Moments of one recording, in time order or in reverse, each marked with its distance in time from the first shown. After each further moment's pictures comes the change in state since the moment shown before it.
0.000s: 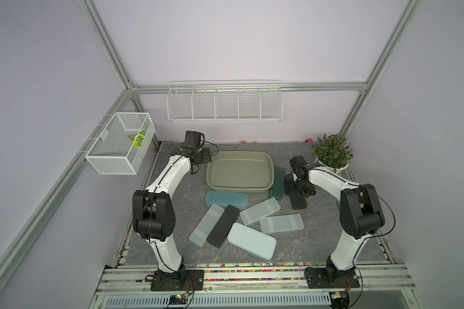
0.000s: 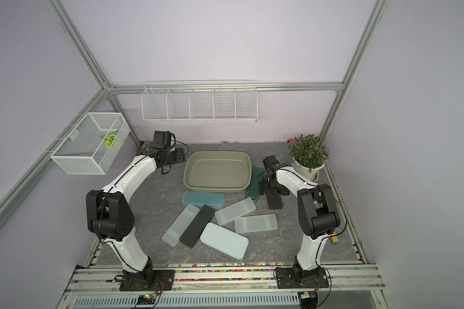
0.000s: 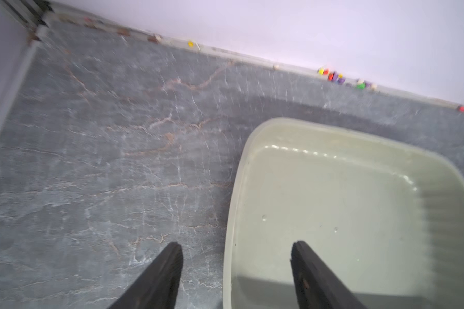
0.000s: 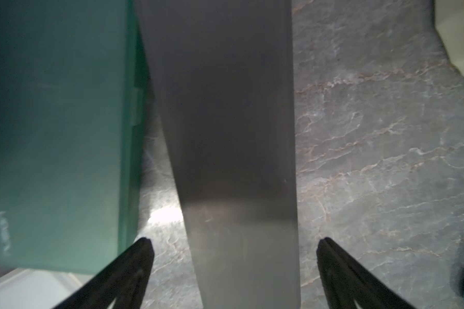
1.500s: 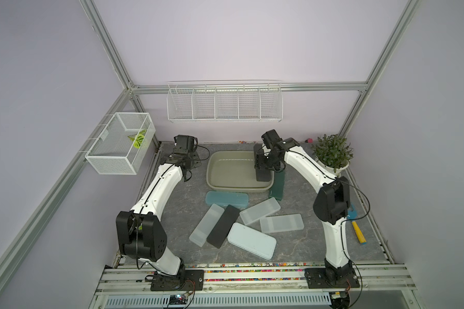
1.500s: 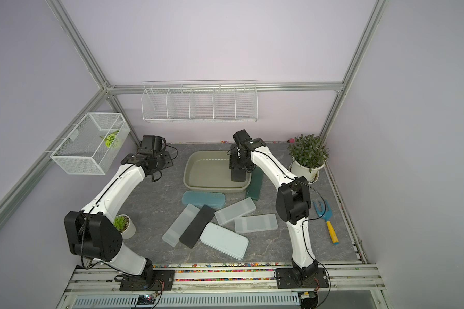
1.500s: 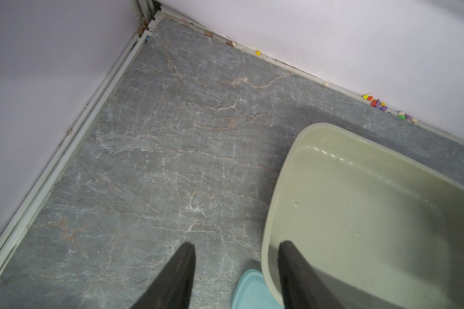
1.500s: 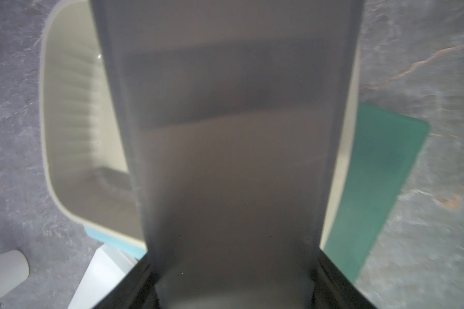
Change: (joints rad) left arm 0.014 -0.220 -0.146 -0.106 -0.174 -0.149; right arm 0.219 0.336 0.804 -0.206 -0.204 0.183
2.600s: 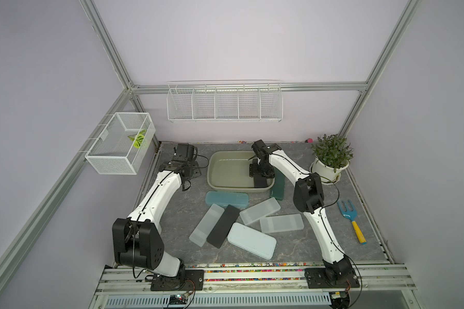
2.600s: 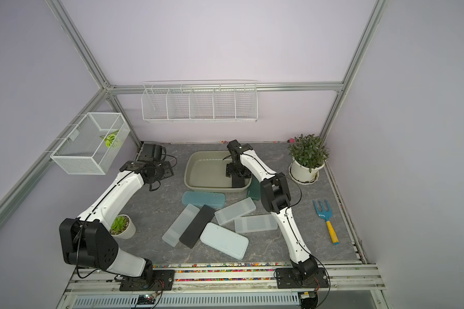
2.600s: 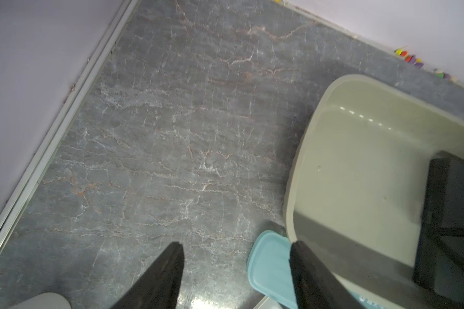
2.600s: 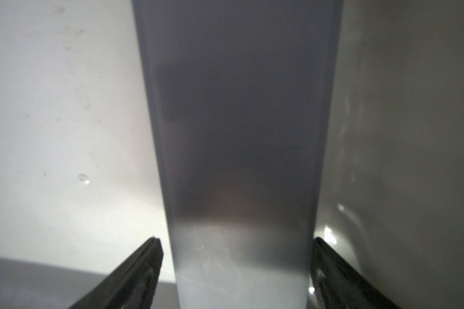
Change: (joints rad) left arm -0.005 -0.068 -0.136 -0.074 0.023 -0.019; right arm 0.004 0.351 0.279 -0.139 0.074 0.039
